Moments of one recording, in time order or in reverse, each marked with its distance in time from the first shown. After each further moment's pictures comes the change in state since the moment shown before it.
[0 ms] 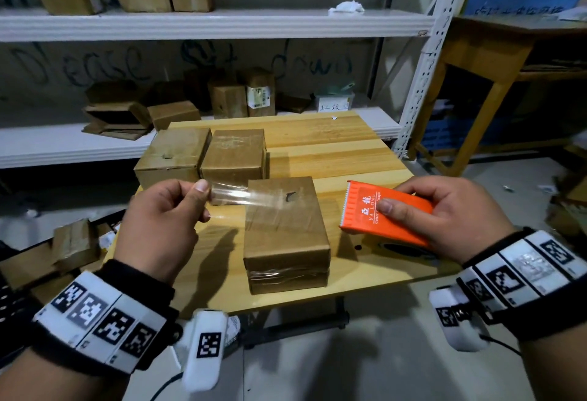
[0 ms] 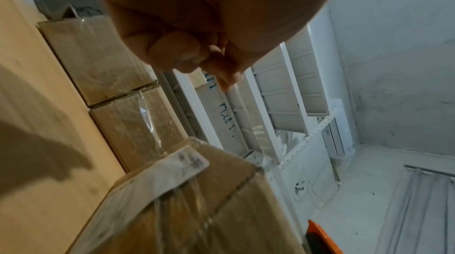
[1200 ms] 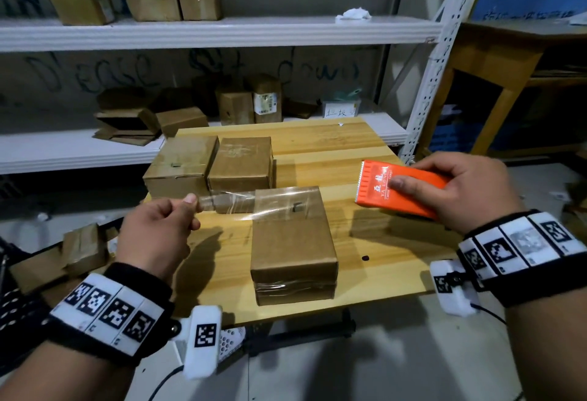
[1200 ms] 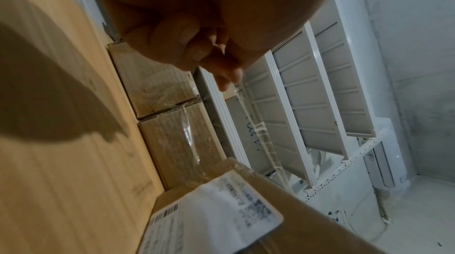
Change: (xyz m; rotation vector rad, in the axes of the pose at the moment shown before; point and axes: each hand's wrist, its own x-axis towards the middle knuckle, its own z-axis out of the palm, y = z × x) left_hand 0.021 -0.019 -0.010 -0.056 0.076 -0.237; right_hand 0.038 0.006 -0.008 -0.106 0.193 0.028
